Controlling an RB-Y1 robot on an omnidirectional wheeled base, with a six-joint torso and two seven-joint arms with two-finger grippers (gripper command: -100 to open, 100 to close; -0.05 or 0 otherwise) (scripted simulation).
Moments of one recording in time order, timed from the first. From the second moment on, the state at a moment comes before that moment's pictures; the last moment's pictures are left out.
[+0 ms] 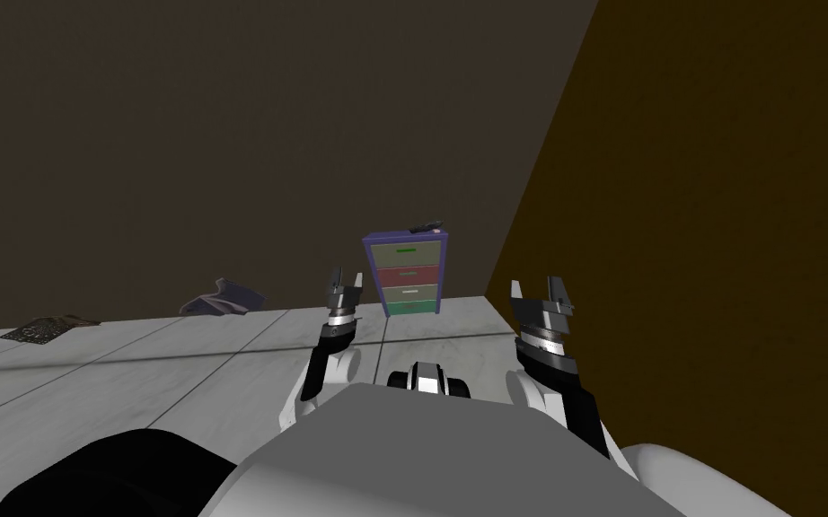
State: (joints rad) left arm 0.44 0.09 0.02 -2.26 0.12 -0.49 0.10; right arm 0.51 0.01 -0.01 -2.25 -0.12 -0.56 -0.08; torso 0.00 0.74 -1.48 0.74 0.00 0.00
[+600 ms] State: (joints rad) left arm 0.41 0.14 0.04 -2.24 0.15 -0.37 0.10; right arm 0.51 0.01 -0.01 -2.25 -0.12 -0.56 -0.08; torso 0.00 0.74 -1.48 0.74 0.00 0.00
